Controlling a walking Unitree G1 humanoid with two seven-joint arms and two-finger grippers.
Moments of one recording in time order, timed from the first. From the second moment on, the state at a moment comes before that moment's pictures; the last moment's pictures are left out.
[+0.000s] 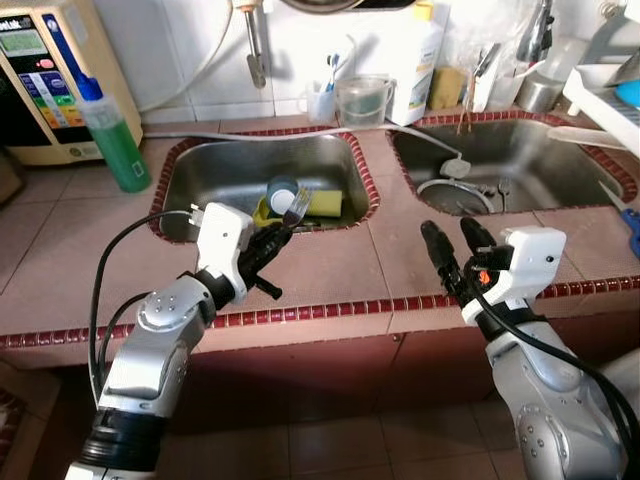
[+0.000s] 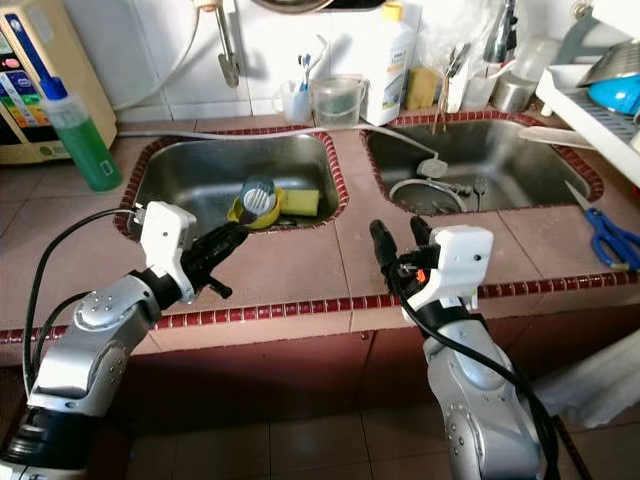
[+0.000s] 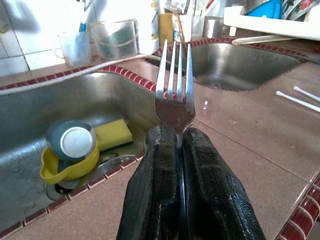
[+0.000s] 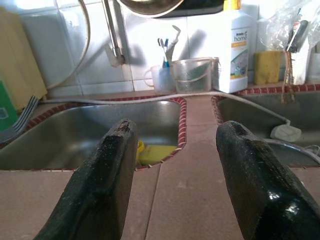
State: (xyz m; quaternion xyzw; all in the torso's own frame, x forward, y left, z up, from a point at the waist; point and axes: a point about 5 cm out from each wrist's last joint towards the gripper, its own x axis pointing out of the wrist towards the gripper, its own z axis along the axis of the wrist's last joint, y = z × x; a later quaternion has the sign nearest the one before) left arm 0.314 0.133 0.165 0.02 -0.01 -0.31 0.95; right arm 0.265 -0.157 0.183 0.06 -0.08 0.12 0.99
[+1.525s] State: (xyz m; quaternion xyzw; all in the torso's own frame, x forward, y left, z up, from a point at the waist) left arm 0.313 0.130 0.165 0.01 -0.01 -0.30 0.95; right arm 0.264 -0.156 0.182 0.05 -0.08 0.13 0.99
